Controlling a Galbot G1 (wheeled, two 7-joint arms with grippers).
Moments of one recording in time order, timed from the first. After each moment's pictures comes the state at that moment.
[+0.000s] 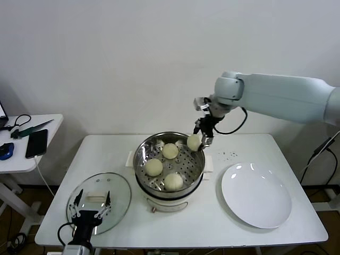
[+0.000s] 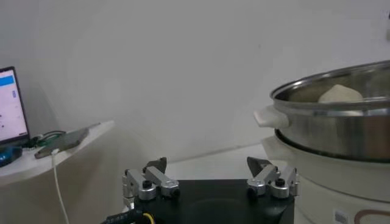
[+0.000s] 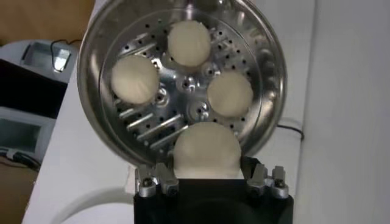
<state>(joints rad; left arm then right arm) 1.76 -1.49 -0.64 -2.10 0.10 -0.01 -0.04 0.85 1.12 -1.68 1.27 0.80 -0.32 -0.99</state>
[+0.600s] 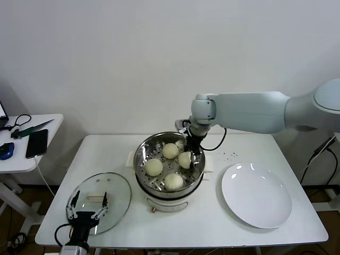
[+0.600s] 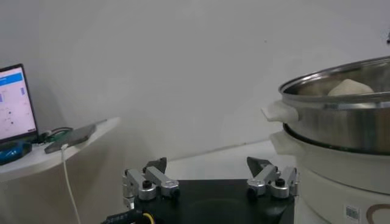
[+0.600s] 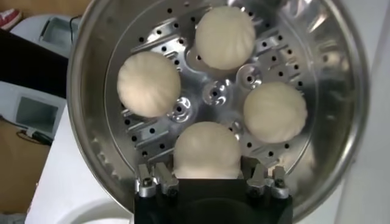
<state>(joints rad) 1.75 -1.49 -0.66 -2.08 0.09 -0.02 -0.04 0.76 1.25 -1.75 1.24 0.77 -0.34 -0.95</state>
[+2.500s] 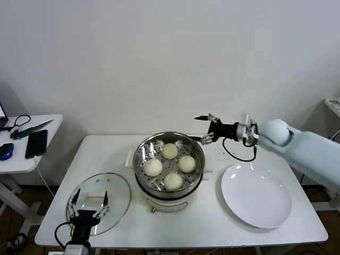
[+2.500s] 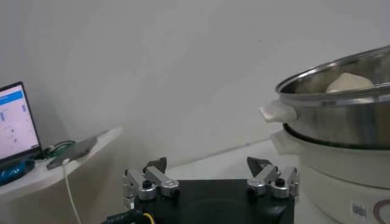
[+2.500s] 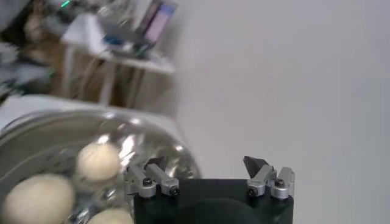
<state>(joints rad) 1.75 -1.51 -0.66 -2.09 0.19 -0.02 -0.05 0.05 0.58 -0.83 1.51 0.86 0.12 -0.43</state>
